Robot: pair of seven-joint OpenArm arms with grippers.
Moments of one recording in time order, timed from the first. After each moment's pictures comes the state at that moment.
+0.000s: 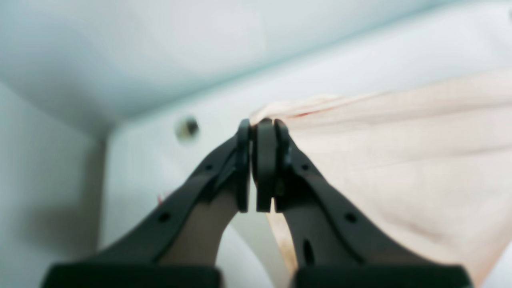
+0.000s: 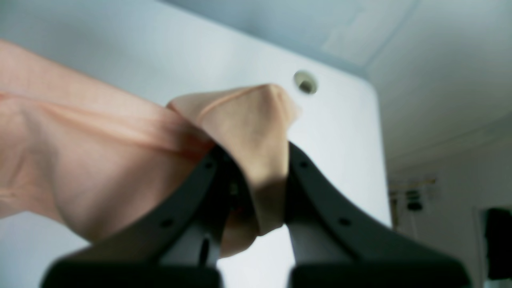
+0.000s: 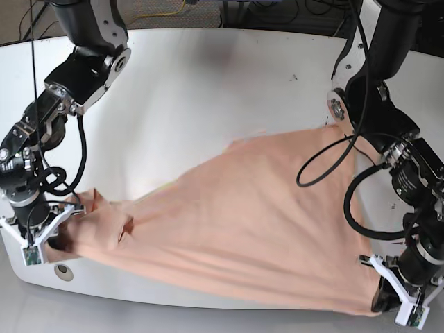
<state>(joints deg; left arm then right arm) -44.3 -5.5 -23.8 102.3 -18.0 -42.0 78.2 26.9 12.3 29.6 107.0 8.2 40.9 -67.4</state>
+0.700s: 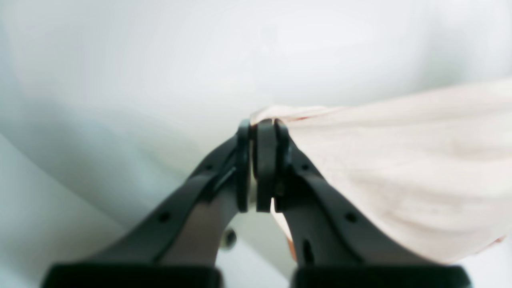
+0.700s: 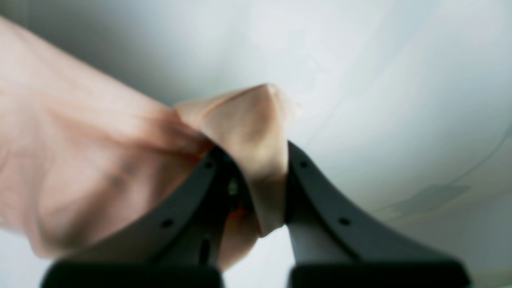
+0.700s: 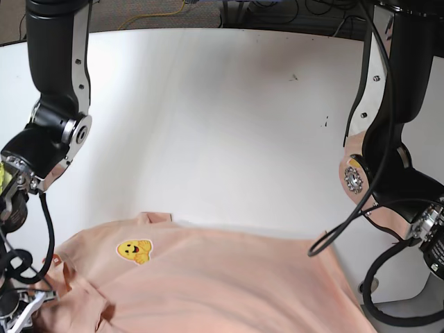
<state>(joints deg) -70.5 -4.3 -23.5 93.8 -17.6 -41.9 80.6 55.1 20.1 17.2 94.7 8.2 40.8 -71.3</state>
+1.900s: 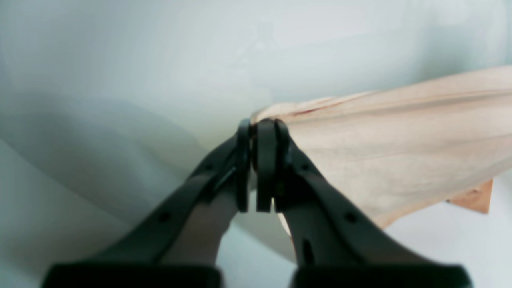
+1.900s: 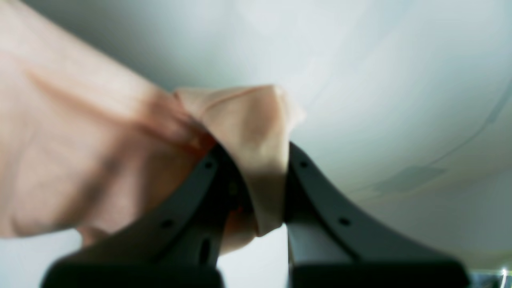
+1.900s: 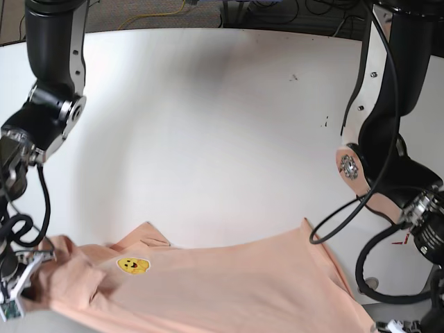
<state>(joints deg) -61.6 -4.4 -23.4 97.4 -18.9 -41.9 80.2 40.9 23.4 19.5 105.6 10.1 40.8 -76.2</state>
